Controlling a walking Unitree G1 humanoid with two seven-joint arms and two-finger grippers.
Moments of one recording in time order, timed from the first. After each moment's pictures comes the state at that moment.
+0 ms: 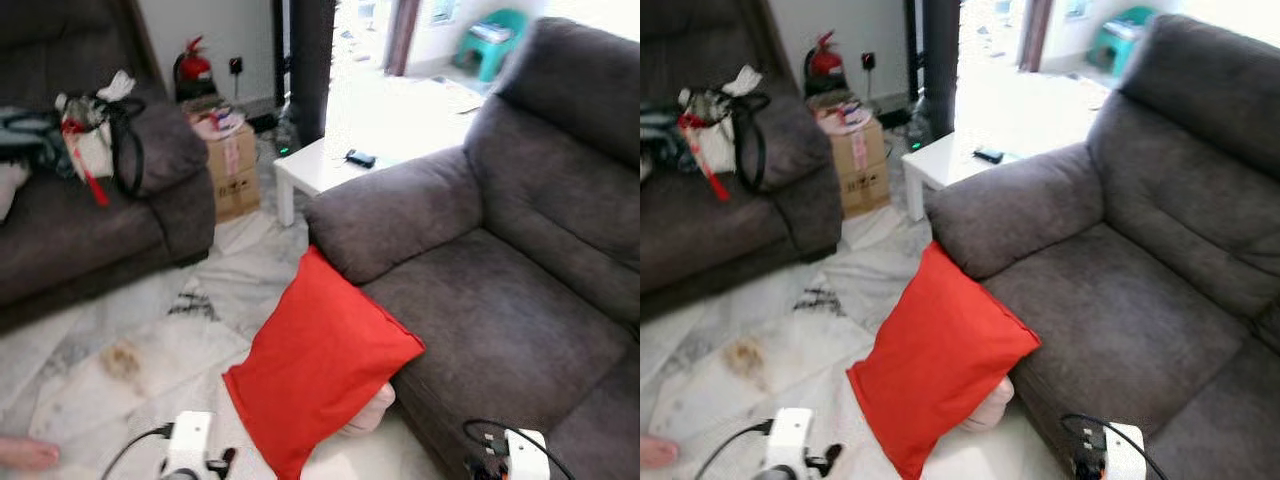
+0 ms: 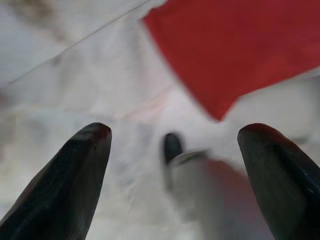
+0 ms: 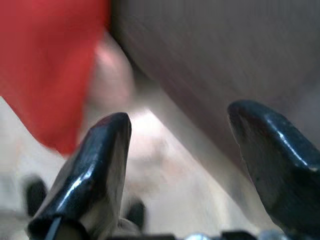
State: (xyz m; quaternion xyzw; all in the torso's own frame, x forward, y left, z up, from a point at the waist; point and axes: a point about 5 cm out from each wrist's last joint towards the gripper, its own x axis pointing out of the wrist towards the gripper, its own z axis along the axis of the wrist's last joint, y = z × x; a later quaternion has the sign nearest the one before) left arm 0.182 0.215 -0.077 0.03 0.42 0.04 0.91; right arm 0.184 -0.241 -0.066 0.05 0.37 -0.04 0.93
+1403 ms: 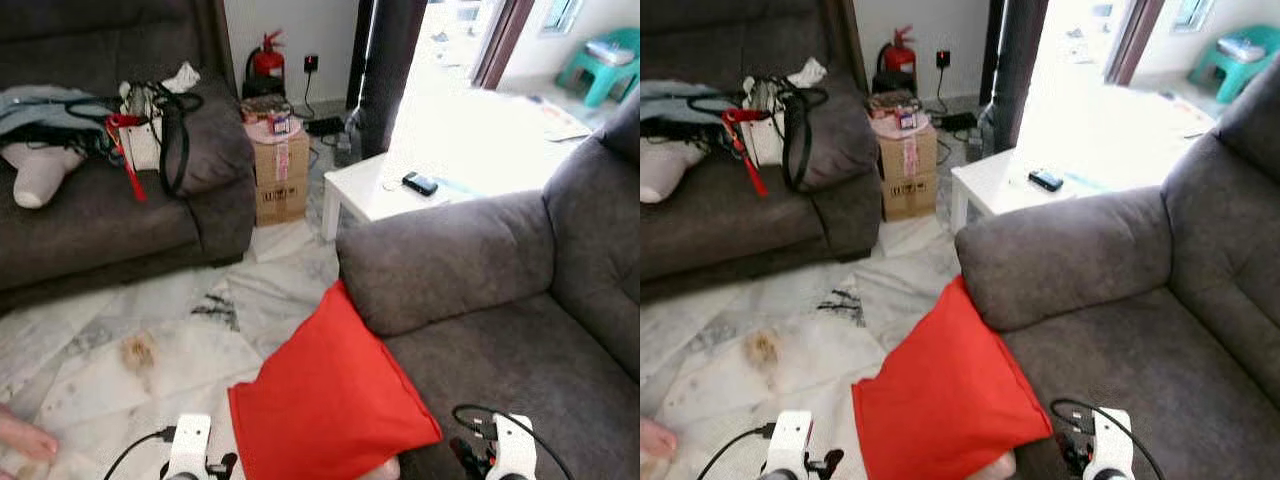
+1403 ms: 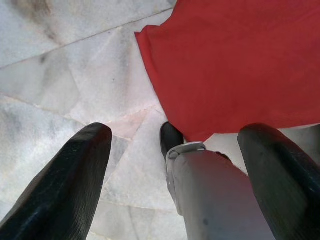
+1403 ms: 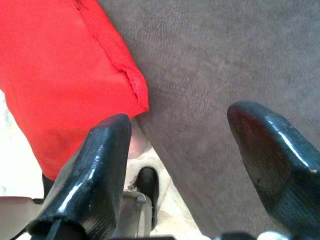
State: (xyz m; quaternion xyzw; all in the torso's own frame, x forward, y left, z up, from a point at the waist) left arm 0.192 0.196 -0.076 0.02 0.41 0.01 0.91; right arm 0.174 -0.243 -0.071 0.06 0.39 -0.04 0.92
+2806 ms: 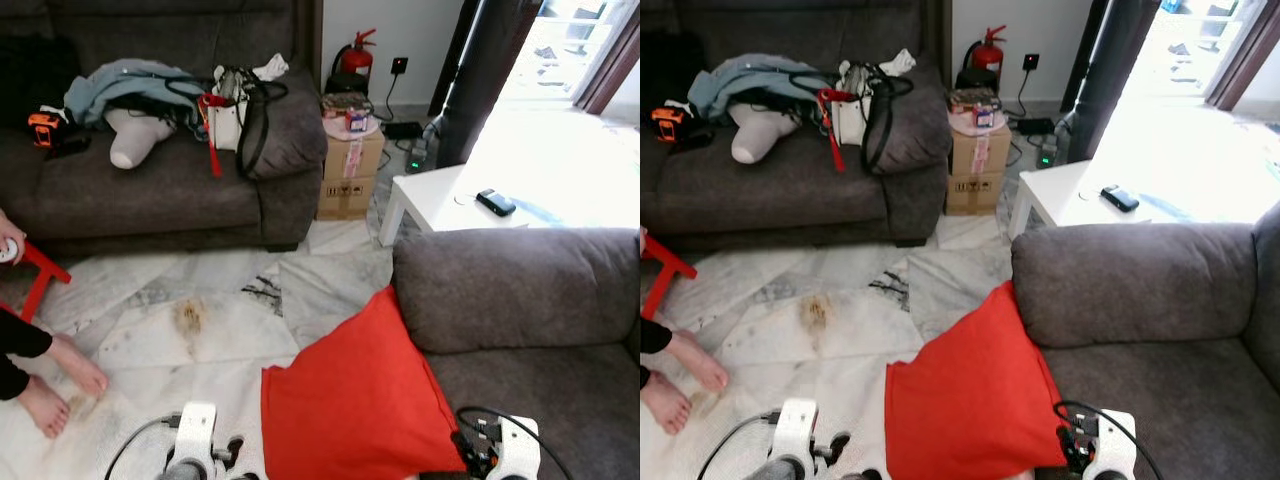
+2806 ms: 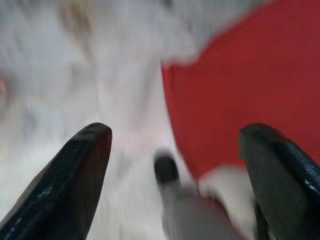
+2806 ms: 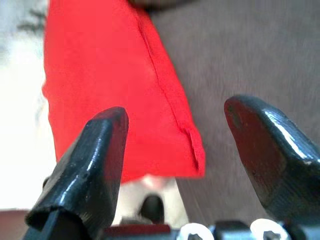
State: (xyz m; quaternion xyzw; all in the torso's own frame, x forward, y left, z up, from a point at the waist) left arm 0.229 0.192 -0.048 0.04 0.29 -0.01 0.96; right arm 0.178 -0.241 -0.063 0.07 0.31 -0.05 0.95
